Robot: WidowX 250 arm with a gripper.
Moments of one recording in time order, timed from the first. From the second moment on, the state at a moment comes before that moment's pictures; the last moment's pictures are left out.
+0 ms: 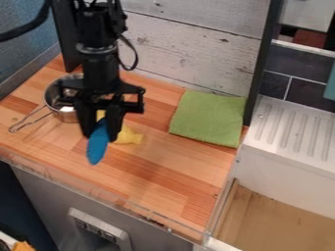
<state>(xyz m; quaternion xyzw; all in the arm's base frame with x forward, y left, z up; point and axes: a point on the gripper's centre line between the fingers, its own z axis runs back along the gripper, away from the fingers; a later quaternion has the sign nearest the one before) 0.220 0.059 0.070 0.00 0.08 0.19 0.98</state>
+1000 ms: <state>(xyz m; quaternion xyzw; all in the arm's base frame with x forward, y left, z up) 0.233 -0.009 -0.003 0.04 0.16 0.07 0.98</state>
